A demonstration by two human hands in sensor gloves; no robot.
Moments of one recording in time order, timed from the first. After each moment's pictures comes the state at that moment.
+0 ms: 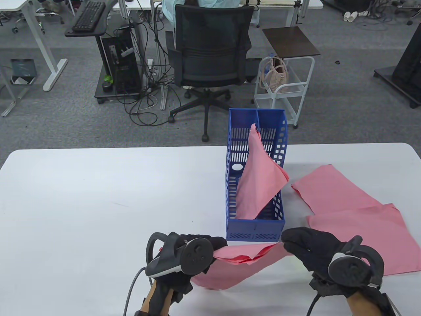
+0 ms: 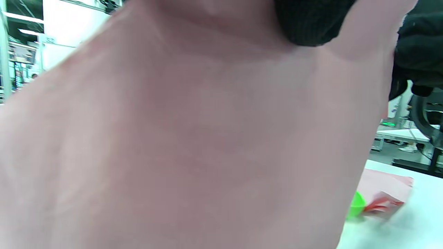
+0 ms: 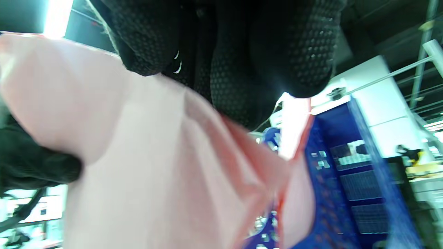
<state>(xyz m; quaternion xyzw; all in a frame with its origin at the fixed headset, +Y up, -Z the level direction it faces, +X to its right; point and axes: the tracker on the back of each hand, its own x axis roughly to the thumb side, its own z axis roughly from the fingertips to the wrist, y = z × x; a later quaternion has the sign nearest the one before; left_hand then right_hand) -0.102 -0.585 -0.289 0.03 -0.27 0.06 0.96 0.230 -0.603 -0.289 0.30 -0.23 0.90 0.21</state>
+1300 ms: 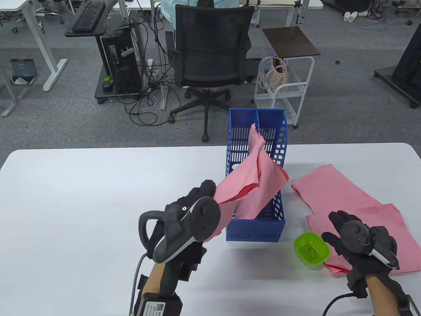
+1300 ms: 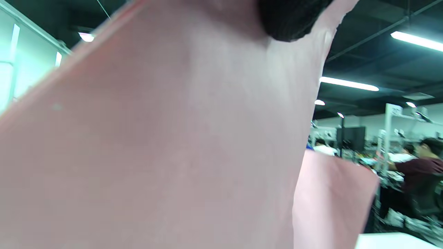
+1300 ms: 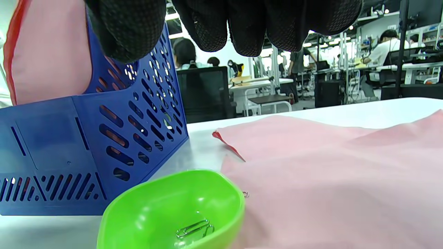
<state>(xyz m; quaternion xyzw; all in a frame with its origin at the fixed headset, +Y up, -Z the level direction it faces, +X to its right) -0.073 -0.472 -0.296 0.17 -0.06 0.06 0.98 0.321 -0.673 -0.343 0.04 0.00 1.00 0.08</state>
